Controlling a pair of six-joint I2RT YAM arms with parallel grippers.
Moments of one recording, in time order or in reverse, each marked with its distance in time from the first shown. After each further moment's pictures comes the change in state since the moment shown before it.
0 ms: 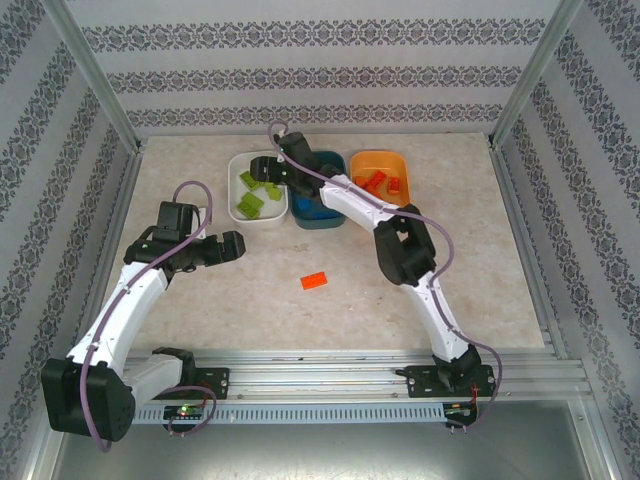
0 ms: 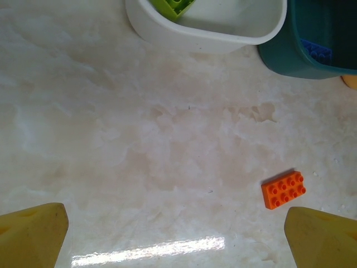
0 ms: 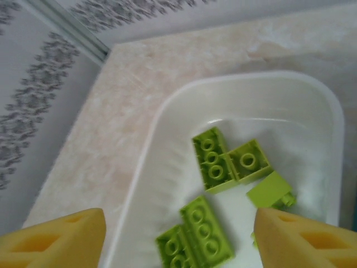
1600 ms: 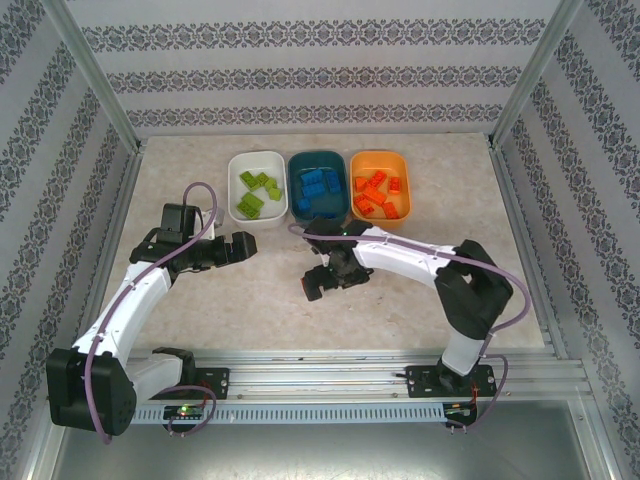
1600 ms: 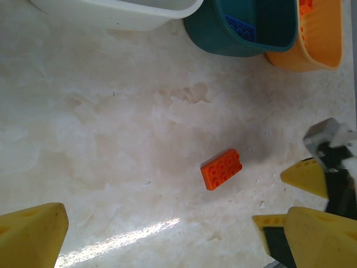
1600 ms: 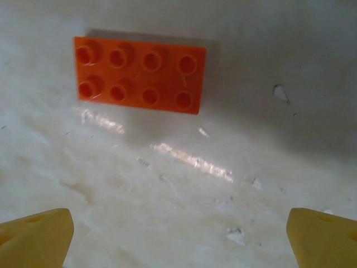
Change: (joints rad) left arm 0.004 0.033 -0.056 0.117 0.253 -0.019; right arm 0.192 -0.547 -0.795 -0.700 0.056 -0.104
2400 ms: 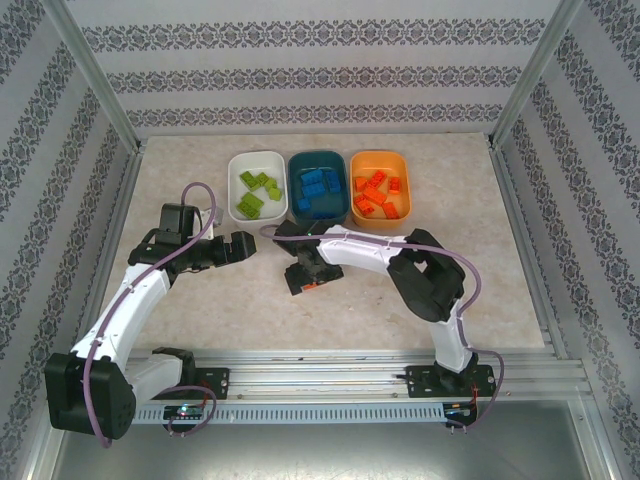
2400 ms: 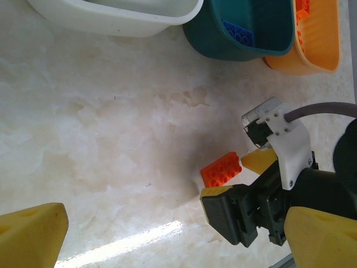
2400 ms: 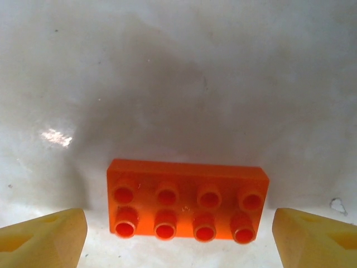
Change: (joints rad) left arm 0.000 -0.019 0.000 0.000 -0.010 0.000; right arm 0.070 0.259 0.230 0.002 0.136 0.063
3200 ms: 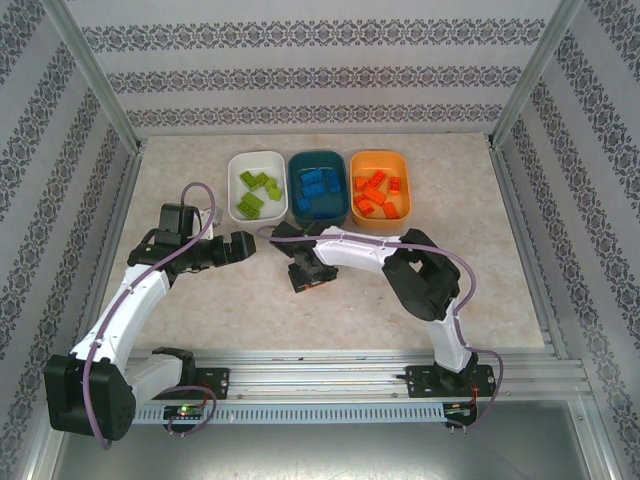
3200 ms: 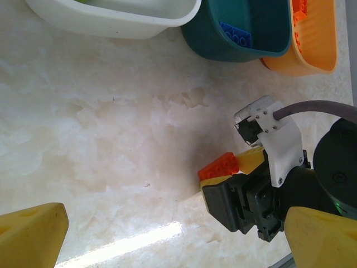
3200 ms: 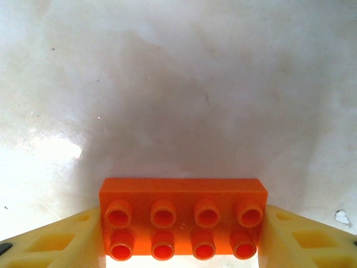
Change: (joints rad) left arm 0.000 -0.007 0.000 0.000 0.000 0.000; right arm 0.005 0.012 0.000 0.021 0.029 0.027
